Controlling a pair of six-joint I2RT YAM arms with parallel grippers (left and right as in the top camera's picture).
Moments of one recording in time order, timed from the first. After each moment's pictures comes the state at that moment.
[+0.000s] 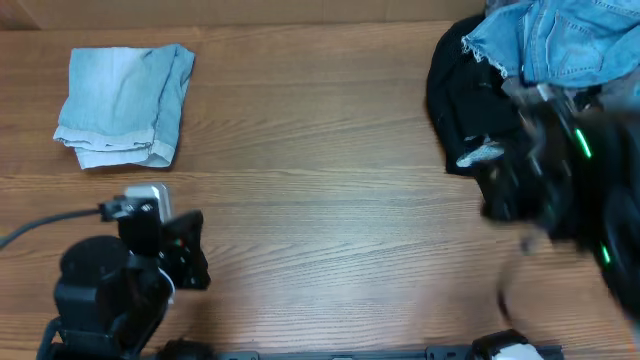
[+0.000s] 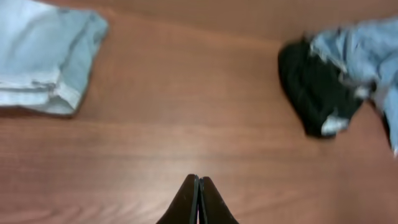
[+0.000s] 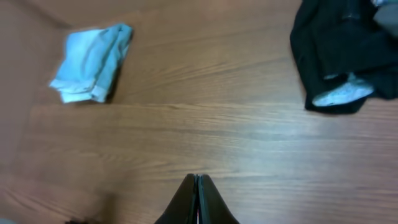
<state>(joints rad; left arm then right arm) -0.14 0.64 1.13 -1.07 0.13 -0.28 0.28 1.12 1.79 -1.46 -0.18 0.36</state>
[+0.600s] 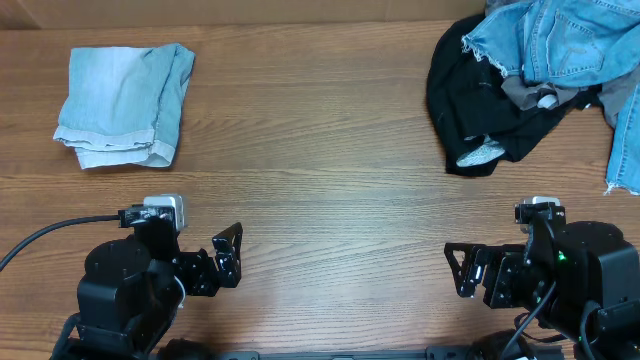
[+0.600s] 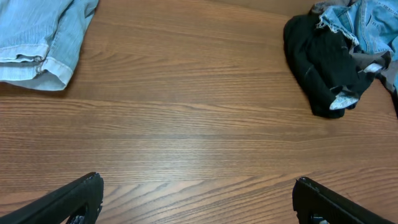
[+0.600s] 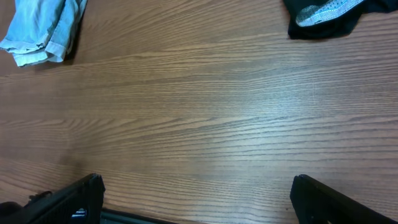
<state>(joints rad) -0.21 0.60 1.03 -1.05 0.09 -0.31 0.28 0.73 1.25 -1.40 -0.16 0.39</state>
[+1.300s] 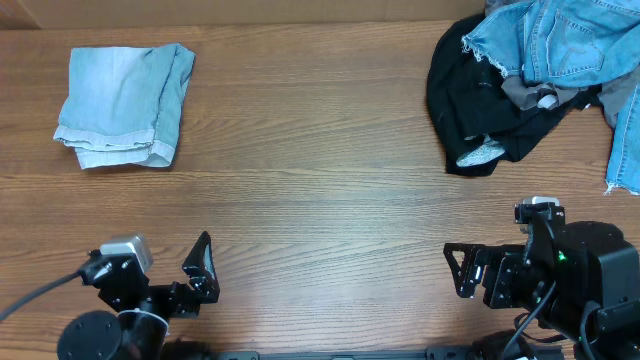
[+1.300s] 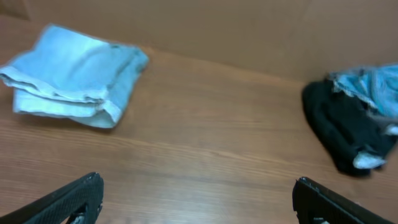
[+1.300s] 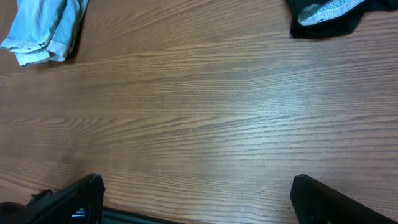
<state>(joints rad) -0.05 0.32 0.89 -0.94 0.05 -0.28 0.28 0.73 1.25 -1.40 -0.17 0.39</state>
